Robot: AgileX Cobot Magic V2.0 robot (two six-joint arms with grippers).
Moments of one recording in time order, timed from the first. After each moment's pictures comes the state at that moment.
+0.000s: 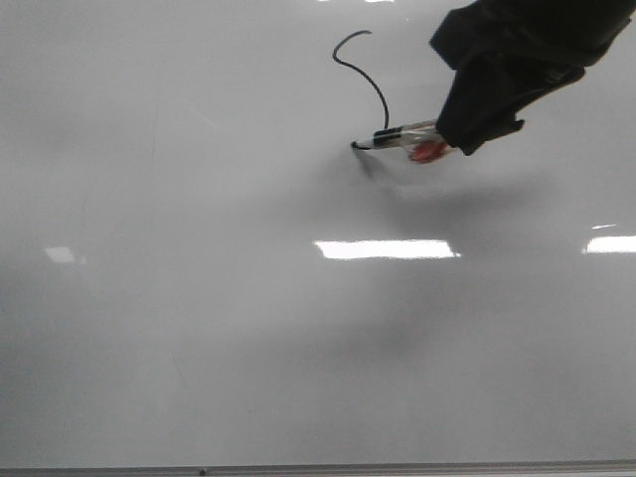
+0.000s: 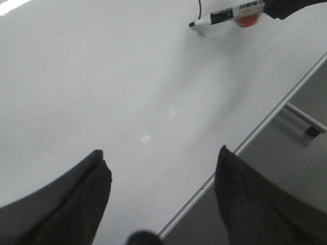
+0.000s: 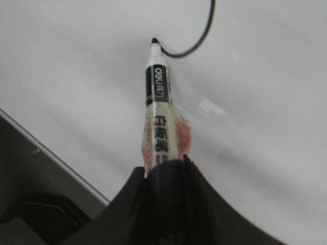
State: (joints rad) left arm -0.39 0.98 -1.01 -0.31 0.83 0.53; right arm 0.40 1.44 -1.08 0.24 0.57 -0.34
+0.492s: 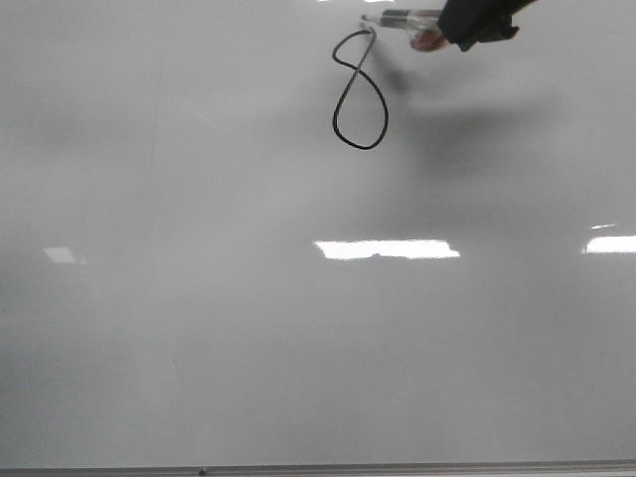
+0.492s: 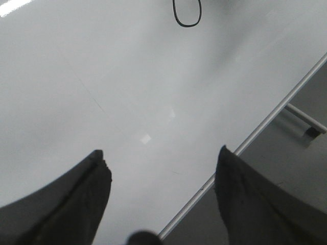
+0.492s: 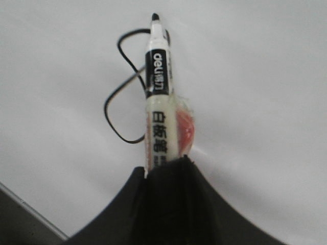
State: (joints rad) left arm -0.39 0.98 -1.01 -0.31 0.83 0.54; right arm 0.35 1.45 -1.27 0.24 0.62 -0.35
